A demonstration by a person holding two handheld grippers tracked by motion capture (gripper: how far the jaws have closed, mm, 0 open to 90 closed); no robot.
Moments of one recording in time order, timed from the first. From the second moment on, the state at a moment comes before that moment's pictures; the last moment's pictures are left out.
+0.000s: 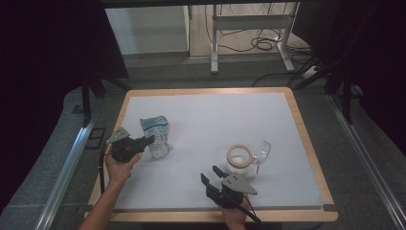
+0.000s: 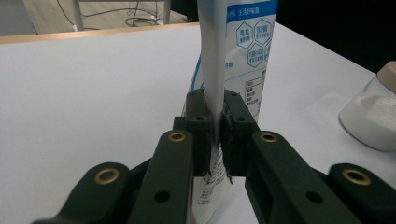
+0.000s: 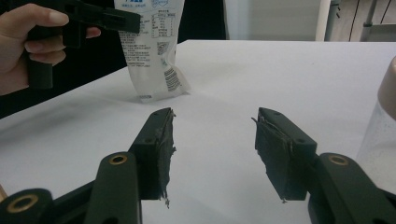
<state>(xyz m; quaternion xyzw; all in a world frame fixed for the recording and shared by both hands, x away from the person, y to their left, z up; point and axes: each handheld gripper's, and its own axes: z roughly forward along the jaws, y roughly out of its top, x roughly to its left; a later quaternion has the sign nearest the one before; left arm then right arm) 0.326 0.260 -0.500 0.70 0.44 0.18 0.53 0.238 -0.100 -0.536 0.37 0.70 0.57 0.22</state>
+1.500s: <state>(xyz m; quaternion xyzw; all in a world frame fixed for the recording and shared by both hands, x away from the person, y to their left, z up) 0.276 0.245 -0.523 0.75 0.42 0.20 0.48 0.243 -0.138 -0.512 0.36 0.72 0.55 0.23</state>
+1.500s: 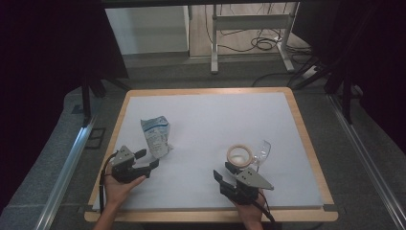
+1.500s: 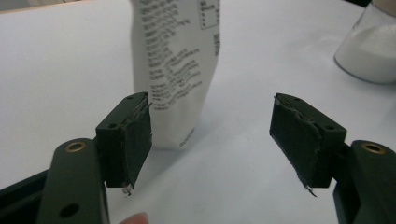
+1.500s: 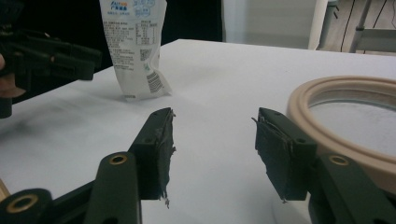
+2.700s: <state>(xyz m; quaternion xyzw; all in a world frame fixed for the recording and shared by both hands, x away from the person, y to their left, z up) 0.271 0.244 -0.539 0.75 0.42 0.17 0.48 0.212 -0.226 -0.487 0.35 0.72 0.55 0.25</state>
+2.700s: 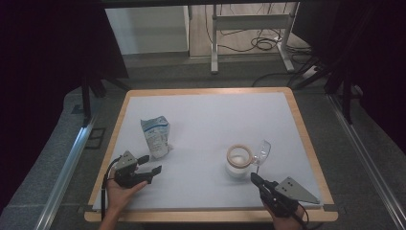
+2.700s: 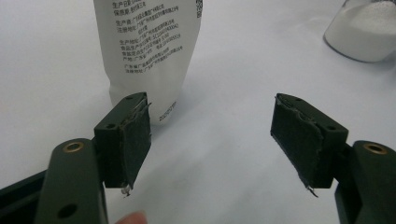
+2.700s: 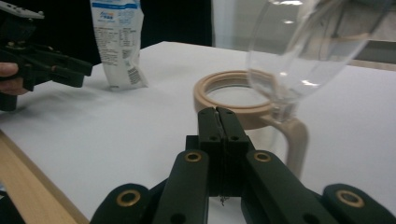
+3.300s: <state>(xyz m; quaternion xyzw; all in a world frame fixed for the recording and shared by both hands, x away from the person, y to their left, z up) 0.268 0.241 -0.541 0.76 0.41 0.17 0.48 0.236 -0.260 -0.472 0.39 0.68 0.55 0.29</state>
